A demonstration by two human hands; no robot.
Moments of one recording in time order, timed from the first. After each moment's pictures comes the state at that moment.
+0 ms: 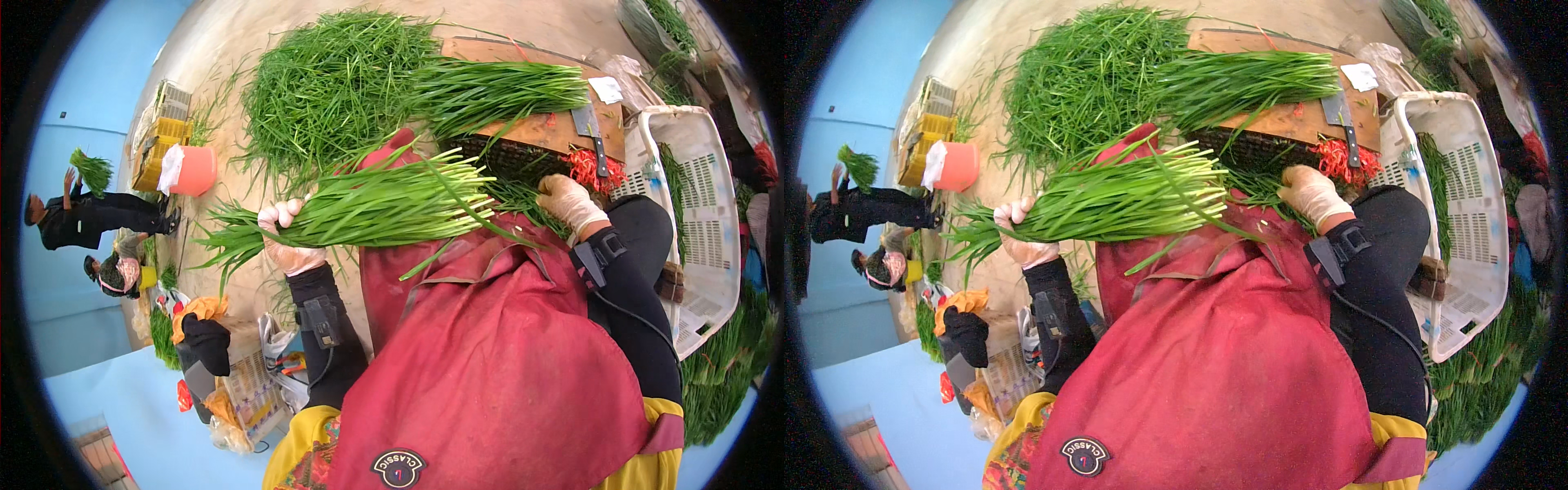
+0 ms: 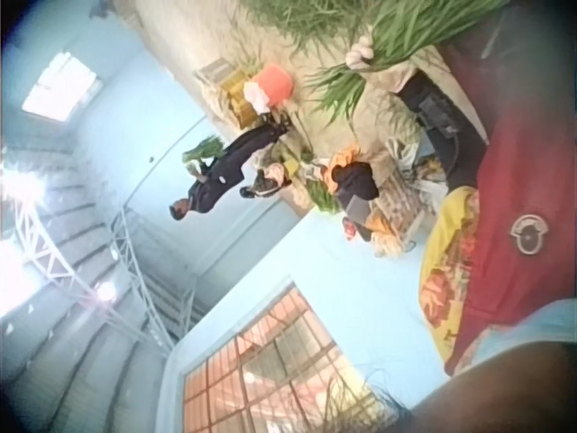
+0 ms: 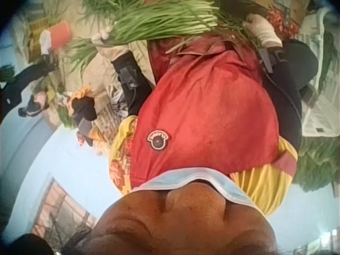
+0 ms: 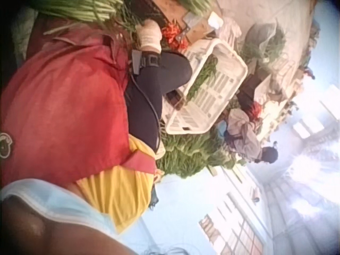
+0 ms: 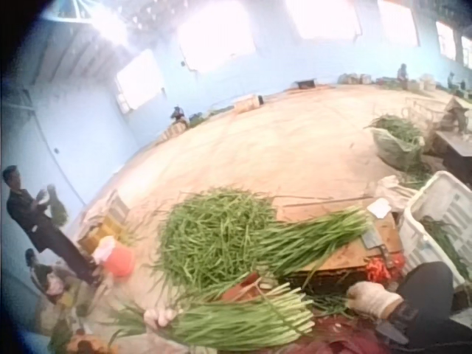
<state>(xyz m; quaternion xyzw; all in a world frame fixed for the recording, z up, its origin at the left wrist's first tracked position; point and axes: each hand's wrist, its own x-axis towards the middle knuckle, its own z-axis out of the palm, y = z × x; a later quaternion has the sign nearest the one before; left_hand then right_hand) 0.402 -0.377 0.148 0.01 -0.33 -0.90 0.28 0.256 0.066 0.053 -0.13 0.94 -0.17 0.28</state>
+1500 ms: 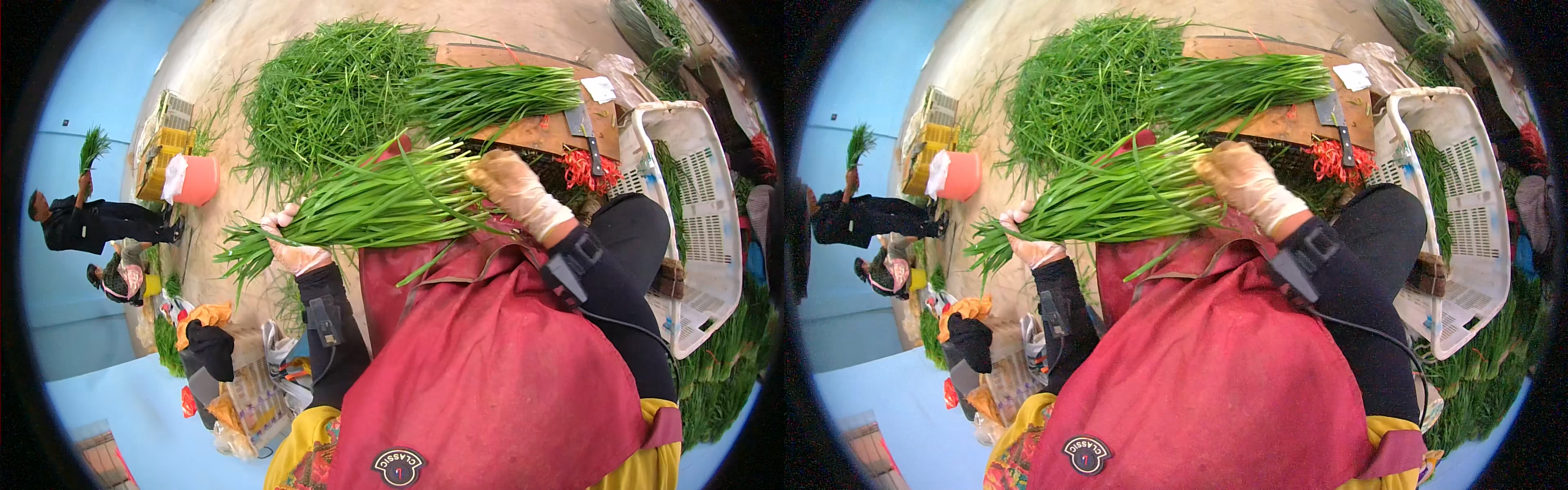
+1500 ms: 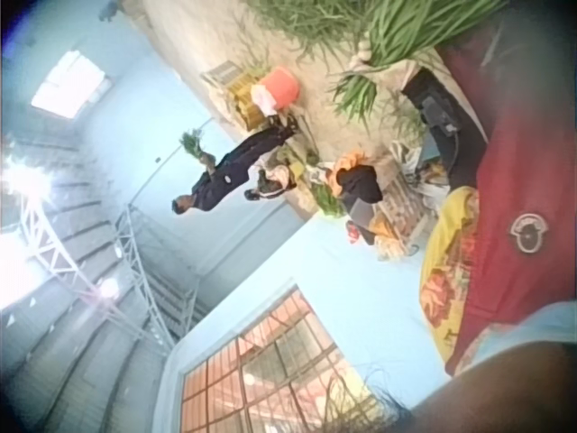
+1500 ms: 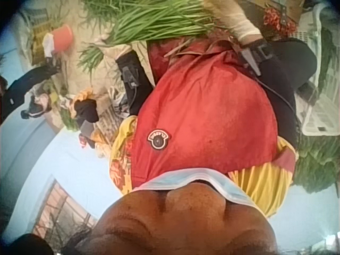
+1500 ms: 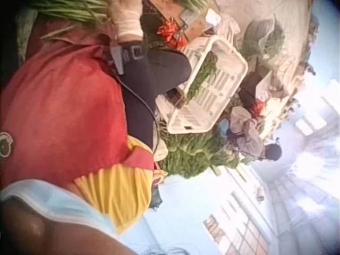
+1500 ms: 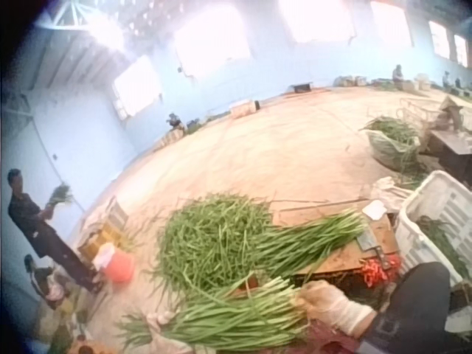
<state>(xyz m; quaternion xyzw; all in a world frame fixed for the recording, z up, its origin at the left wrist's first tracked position) 0.403 -0.386 0.125 -0.01 -0.28 -0.92 0.29 0.268 -0.022 0.081 -0.27 0.85 -0.44 0.08</state>
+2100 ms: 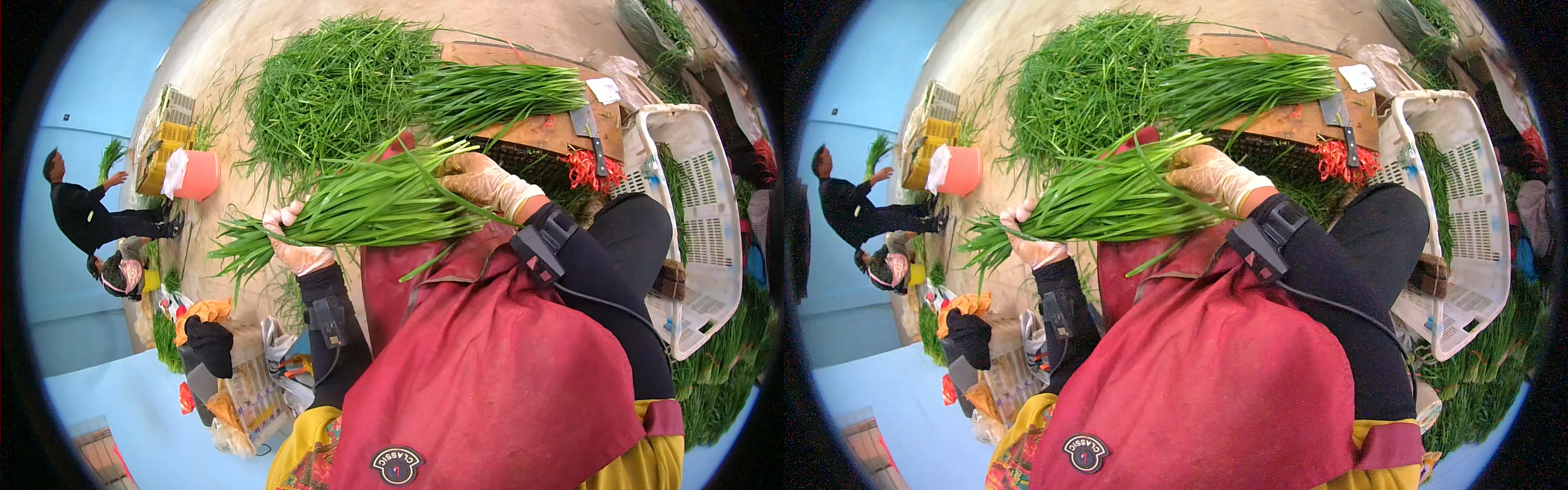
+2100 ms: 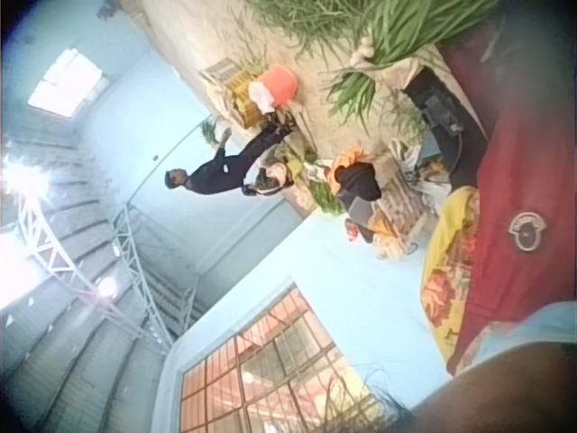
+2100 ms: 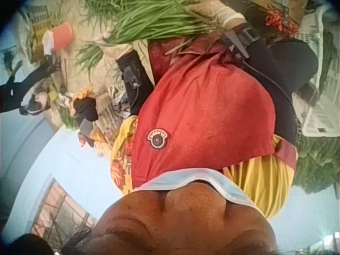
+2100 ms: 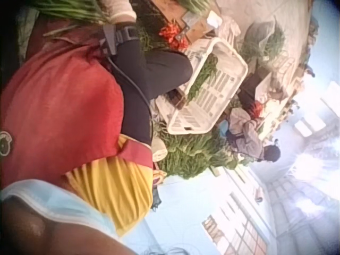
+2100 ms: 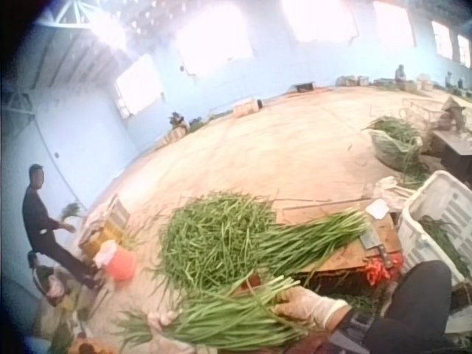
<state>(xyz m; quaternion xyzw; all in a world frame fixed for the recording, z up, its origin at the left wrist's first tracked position) 0.406 -0.378 0.135 -0.02 -0.29 -0.91 0.30 0.259 -0.083 0.111 -0.28 0.77 -0.49 0.29</state>
